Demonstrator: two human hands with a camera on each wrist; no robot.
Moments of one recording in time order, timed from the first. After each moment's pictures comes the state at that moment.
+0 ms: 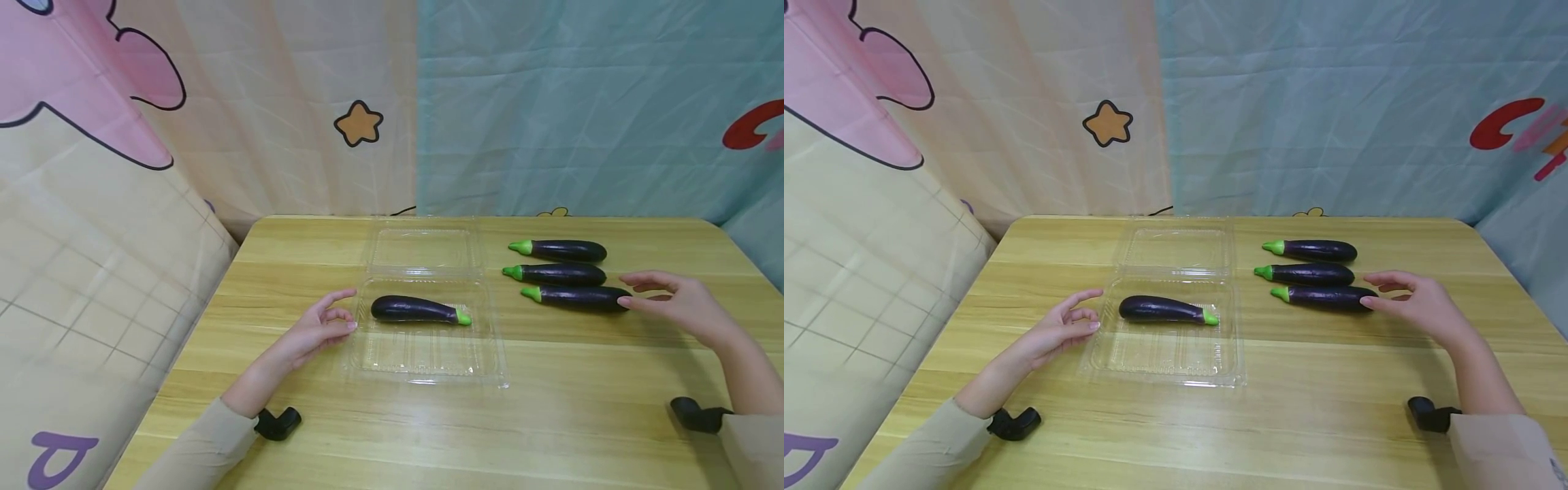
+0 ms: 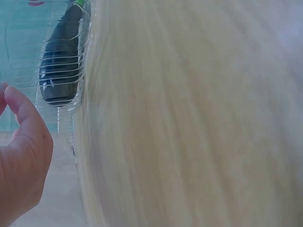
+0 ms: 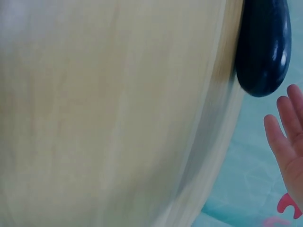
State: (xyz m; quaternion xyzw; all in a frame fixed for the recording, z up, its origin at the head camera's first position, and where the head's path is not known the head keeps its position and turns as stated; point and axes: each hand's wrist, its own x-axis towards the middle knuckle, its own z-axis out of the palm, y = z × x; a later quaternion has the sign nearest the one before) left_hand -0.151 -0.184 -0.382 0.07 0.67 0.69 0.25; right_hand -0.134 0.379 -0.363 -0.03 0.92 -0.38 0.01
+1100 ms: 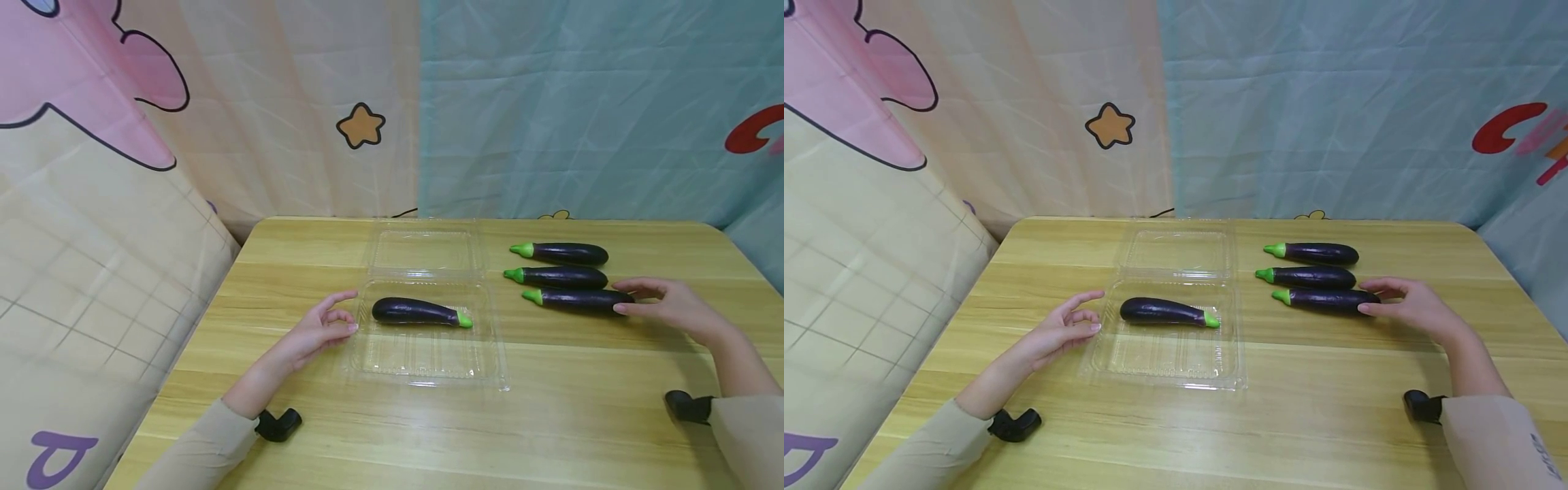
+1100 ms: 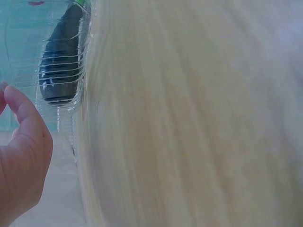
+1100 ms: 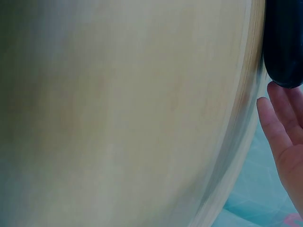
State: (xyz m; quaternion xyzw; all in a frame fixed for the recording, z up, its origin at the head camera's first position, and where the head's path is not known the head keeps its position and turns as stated) left_hand -0.153 -0.184 -0.385 0.08 0.68 0.69 0.25; right_hand -0.153 0.391 -0.379 -0.04 0.93 -0.36 0.08
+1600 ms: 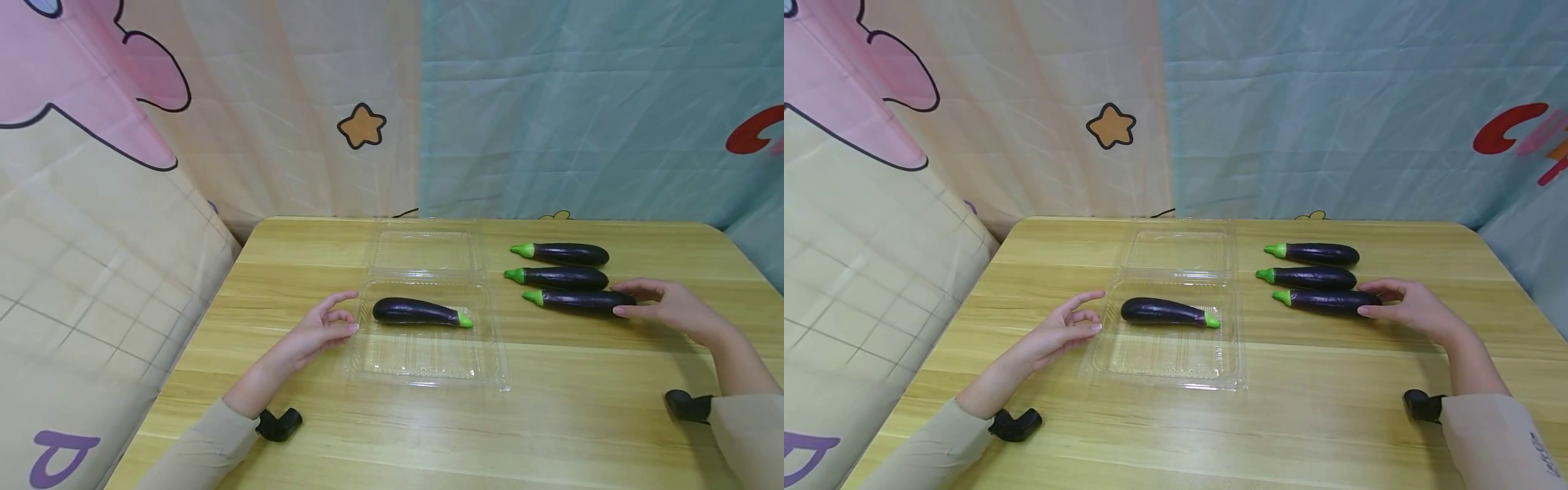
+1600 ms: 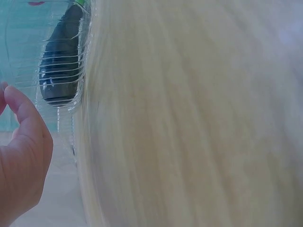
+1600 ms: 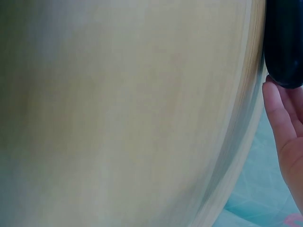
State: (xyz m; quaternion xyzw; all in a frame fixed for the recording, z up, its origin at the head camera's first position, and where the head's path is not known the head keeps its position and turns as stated) left_hand -0.152 -0.184 -0.383 0.08 0.67 0.69 0.25; right_hand -0.156 0.391 -0.381 -0.05 0.93 -0.35 0.09
